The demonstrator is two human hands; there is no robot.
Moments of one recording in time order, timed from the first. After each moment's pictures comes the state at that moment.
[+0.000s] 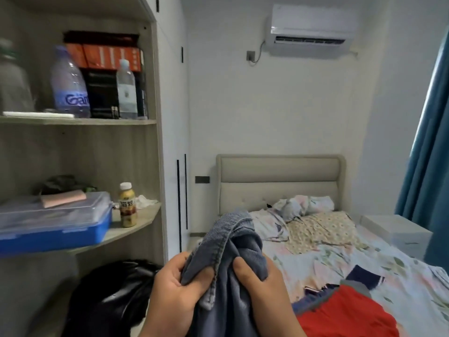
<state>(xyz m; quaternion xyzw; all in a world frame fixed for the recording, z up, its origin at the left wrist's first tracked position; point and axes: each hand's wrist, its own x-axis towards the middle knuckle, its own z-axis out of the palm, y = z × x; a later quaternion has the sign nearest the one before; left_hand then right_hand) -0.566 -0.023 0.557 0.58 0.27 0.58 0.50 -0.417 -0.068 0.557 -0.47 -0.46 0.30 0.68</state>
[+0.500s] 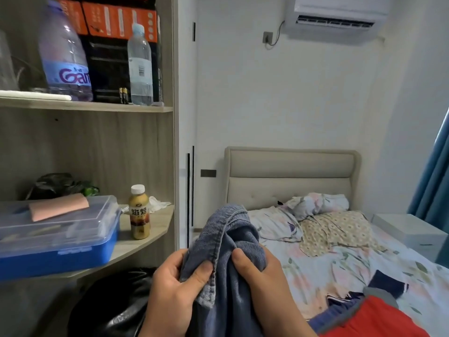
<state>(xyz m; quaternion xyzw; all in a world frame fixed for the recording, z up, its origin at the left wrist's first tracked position) -0.633 0.146 0.547 0.54 0.26 0.59 0.54 -0.486 0.102 0.560 -0.47 -0.49 0.33 0.65</state>
